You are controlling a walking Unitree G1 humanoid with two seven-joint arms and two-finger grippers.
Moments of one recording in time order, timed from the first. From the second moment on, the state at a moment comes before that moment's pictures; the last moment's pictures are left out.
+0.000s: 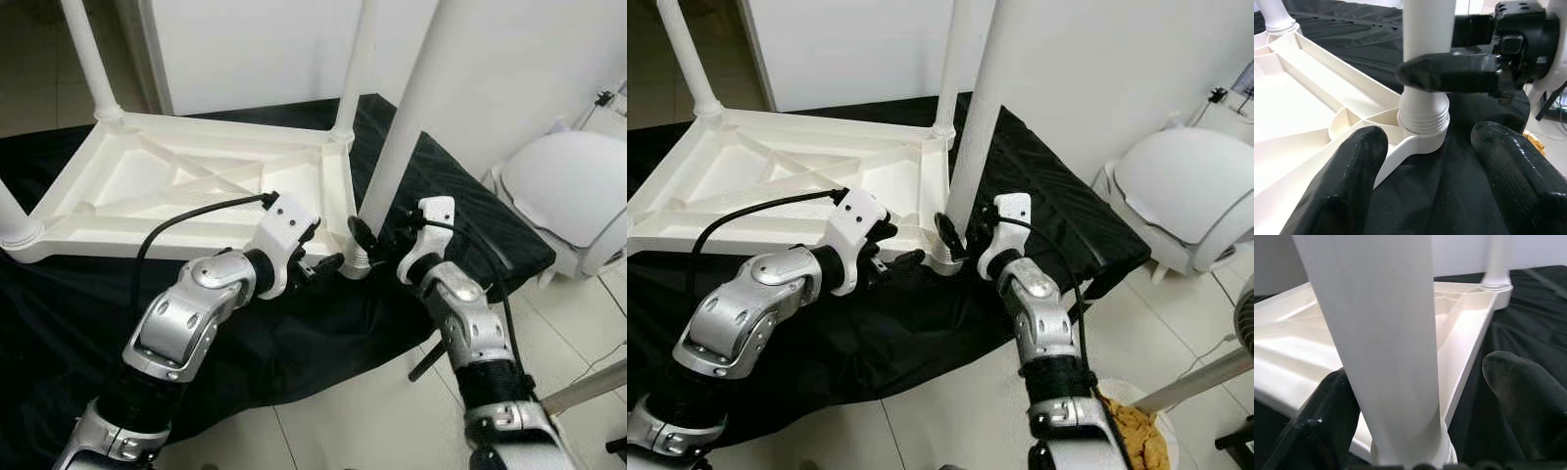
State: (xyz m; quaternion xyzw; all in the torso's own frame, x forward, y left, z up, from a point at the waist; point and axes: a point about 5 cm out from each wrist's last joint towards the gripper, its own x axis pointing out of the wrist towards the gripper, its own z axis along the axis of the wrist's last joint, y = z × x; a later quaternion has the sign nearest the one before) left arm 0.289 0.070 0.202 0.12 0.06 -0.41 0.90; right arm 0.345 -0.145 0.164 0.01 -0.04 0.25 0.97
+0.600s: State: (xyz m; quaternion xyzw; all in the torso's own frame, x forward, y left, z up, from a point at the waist) left arm 0.289 0.066 0.206 0.13 0.06 -0.41 0.90; right arm 0.366 -0.148 0.154 -0.02 0.00 0.38 0.92
